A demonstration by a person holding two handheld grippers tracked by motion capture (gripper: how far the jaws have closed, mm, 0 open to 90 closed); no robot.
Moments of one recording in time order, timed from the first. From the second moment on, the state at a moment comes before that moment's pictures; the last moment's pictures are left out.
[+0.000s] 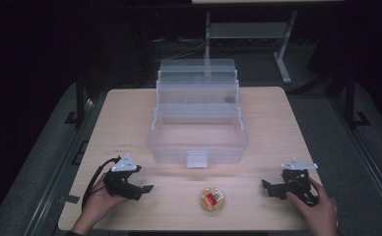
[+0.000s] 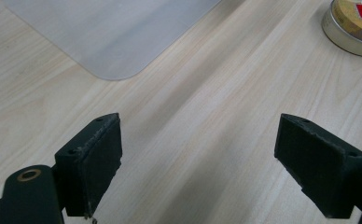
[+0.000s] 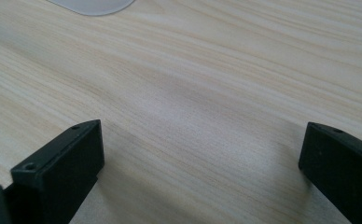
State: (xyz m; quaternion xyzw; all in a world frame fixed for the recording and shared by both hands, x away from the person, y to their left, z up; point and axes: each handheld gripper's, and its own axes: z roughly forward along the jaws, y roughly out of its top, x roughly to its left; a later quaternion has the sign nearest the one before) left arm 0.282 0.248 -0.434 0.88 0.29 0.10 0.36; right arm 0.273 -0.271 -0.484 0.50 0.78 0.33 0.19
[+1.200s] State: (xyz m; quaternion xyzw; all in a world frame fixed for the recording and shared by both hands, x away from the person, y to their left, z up) left arm 0.291 0.197 -0.416 0.90 0.24 0.08 0.35; right arm 0.273 -0.271 -0.484 0.50 0.78 0.33 0.19
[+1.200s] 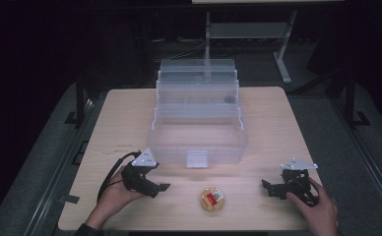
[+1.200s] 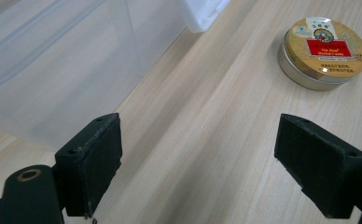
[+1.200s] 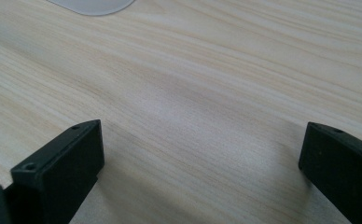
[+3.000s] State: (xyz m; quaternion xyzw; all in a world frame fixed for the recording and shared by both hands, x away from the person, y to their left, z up) left arm 0.291 0.129 -0.414 0.92 0.17 0.03 0.34; right arm 0.273 -0.271 -0.484 0.50 0.78 0.33 0.19
